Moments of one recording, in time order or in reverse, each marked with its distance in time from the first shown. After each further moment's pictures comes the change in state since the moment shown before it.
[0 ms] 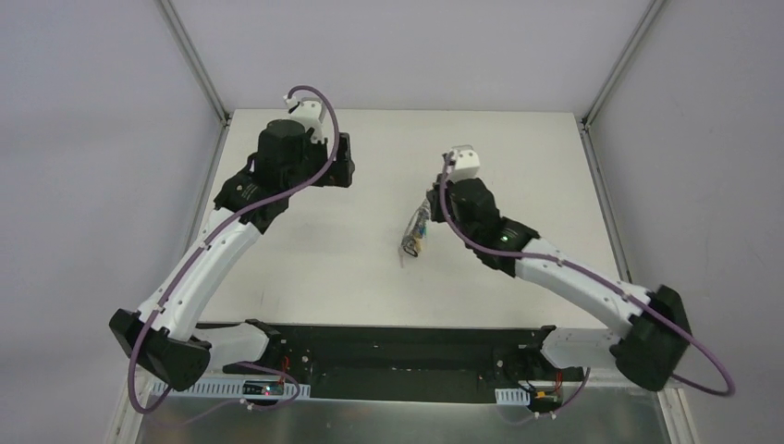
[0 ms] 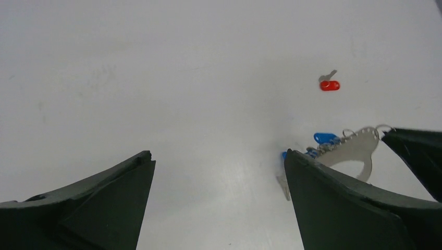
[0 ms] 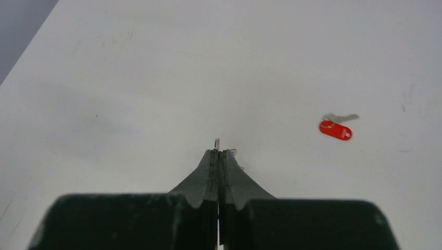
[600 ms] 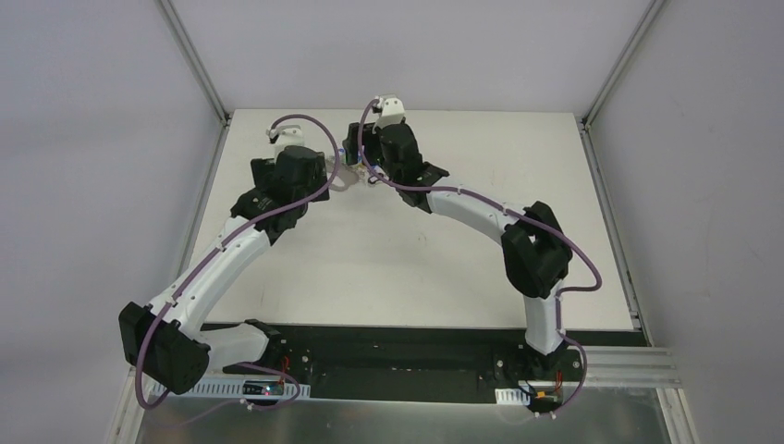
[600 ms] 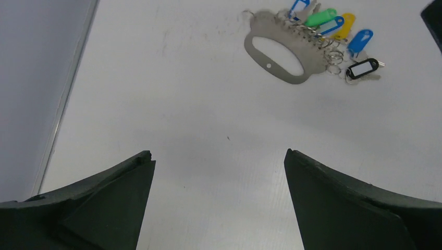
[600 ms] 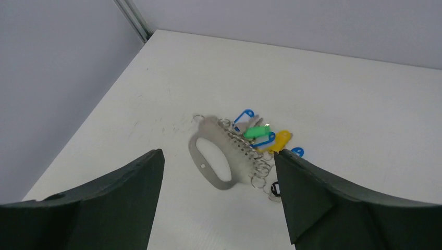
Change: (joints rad) left arm -0.006 -0.064 -0.249 -0.018 -0.486 -0.005; right arm -0.027 0.875 0.721 0.336 -0.172 -0.027
